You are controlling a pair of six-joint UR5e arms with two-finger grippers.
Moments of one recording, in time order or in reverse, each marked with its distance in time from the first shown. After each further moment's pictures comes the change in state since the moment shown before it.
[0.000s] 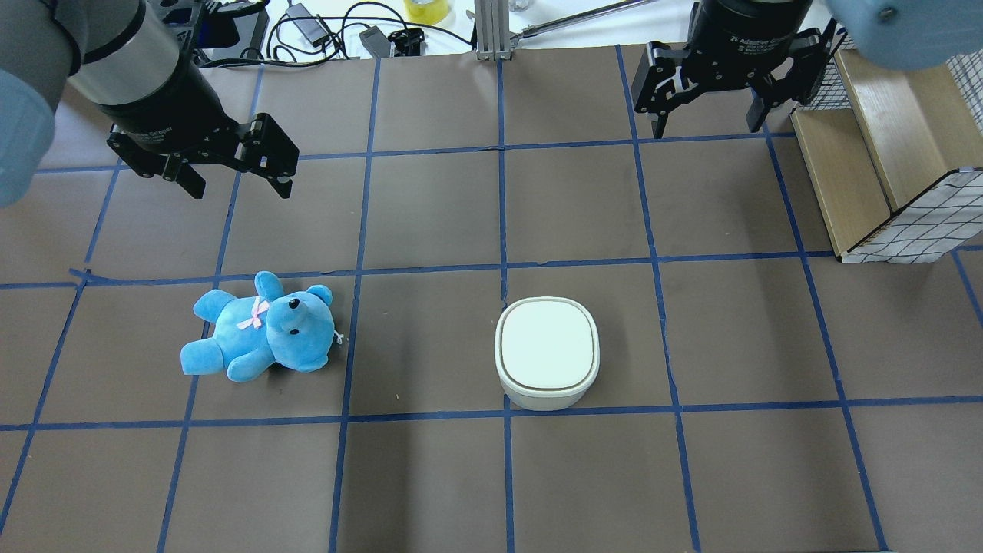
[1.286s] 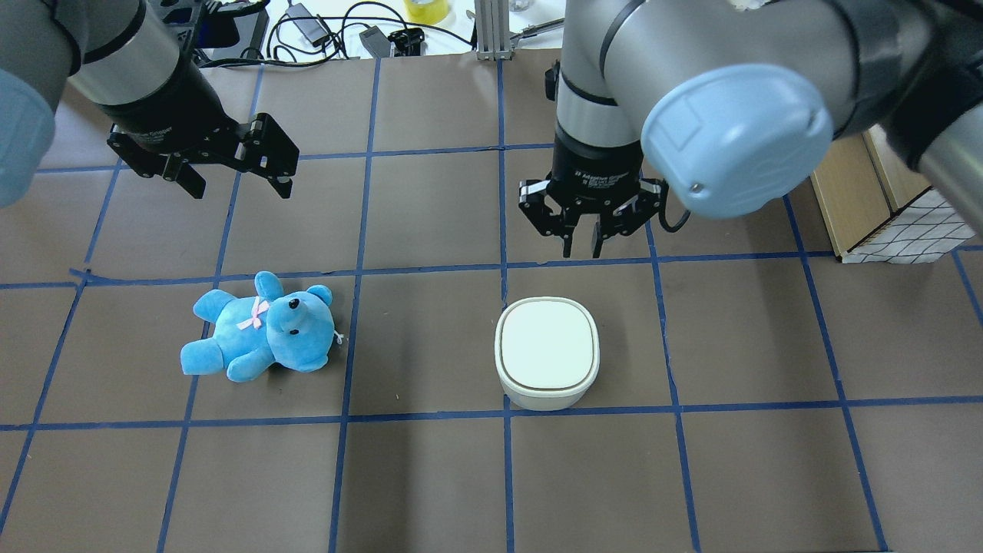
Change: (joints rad) left arm 0.000 0.000 0.000 0.000 0.000 0.000; right arm 0.229 0.004 0.200 -0.067 0.094 0.275
